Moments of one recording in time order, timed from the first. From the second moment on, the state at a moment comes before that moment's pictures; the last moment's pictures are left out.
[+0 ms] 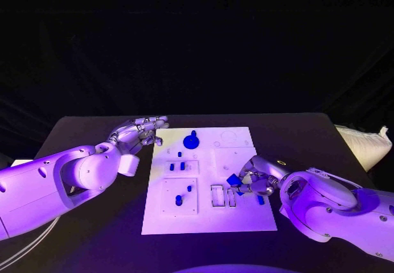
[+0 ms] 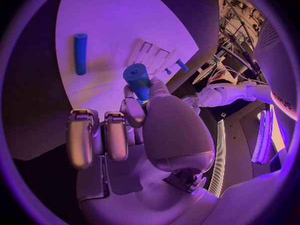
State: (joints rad) left arm 1.18 -0.86 -0.05 1.53 0.17 -0.13 0.31; left_hand 1.34 -0.12 0.43 -0.08 0.13 0.96 0.20 0.15 0.07 1.03 0.13 0.27 0.07 1.27 0.03 1.21 0.68 0.17 1.21 0.13 0.66 0.74; right arm 0.95 -1.12 0.03 2.01 -1.51 -0.40 -0.59; right_hand 1.32 -0.02 -0.10 0.28 0.40 1.14 0.07 0.18 0.20 1.41 -0.01 1.10 1.21 1.47 -0.08 1.51 1.31 0.05 1.47 0.03 1.46 1.31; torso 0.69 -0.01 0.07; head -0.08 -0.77
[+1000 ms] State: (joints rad) left arm 1.18 -0.86 -0.05 1.53 0.17 -0.13 0.31; left_hand 1.34 -0.12 0.43 -0.08 0.13 0.96 0.20 0.15 0.07 1.03 0.13 0.27 0.07 1.27 0.03 1.21 0.68 0.17 1.21 0.13 0.66 0.74; right arm 0.94 -1.00 0.03 1.97 -1.45 -0.30 -0.60; right_hand 1.23 0.05 -0.14 0.29 0.43 1.15 0.08 0.21 0.21 1.43 -0.02 1.10 1.23 1.47 -0.09 1.53 1.31 0.05 1.47 0.02 1.48 1.31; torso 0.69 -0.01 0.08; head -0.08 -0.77
